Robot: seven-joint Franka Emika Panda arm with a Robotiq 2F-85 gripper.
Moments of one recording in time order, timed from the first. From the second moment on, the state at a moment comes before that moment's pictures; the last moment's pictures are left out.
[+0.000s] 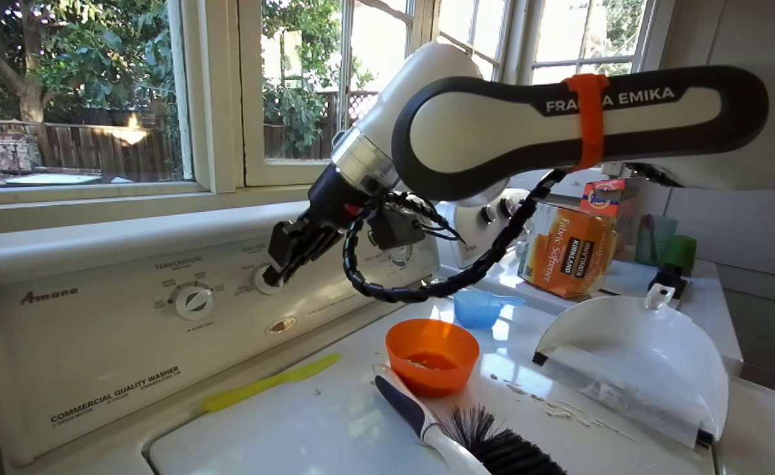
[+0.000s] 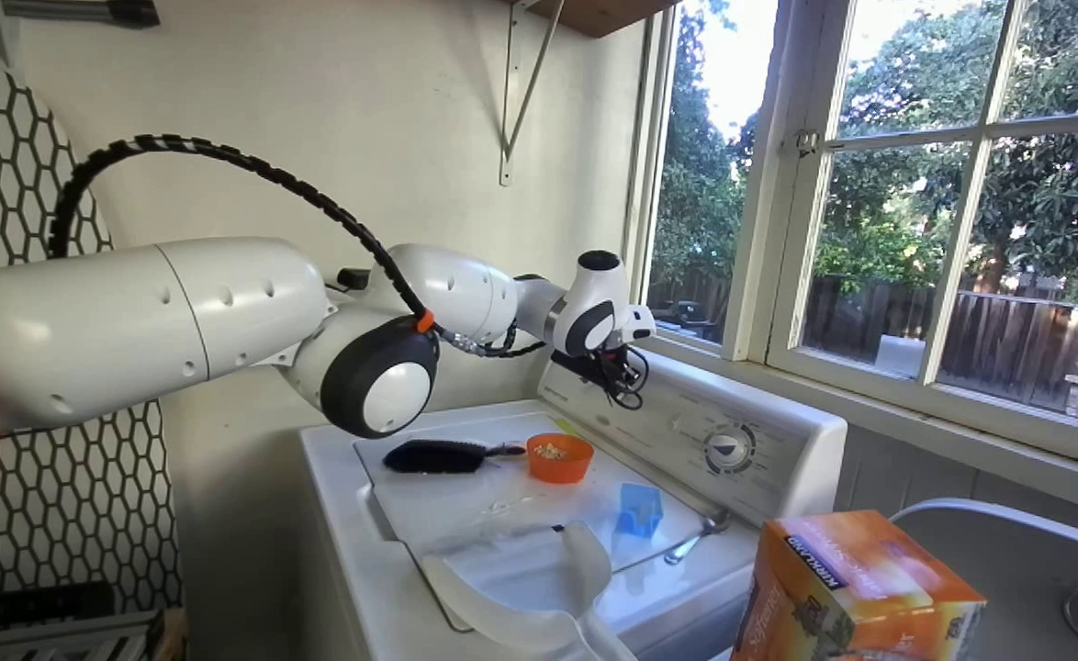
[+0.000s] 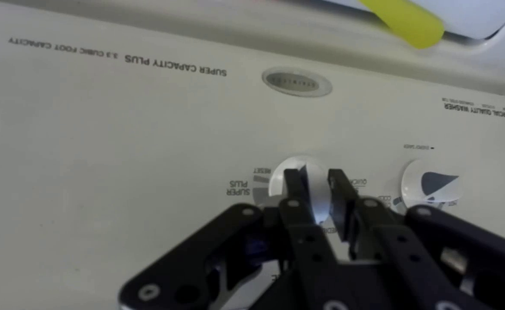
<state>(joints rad) 0.53 1.32 0.19 -0.46 0.01 2.40 -0.04</state>
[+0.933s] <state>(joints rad) 0.47 1.34 0.30 -0.46 0.16 2.40 0.06</state>
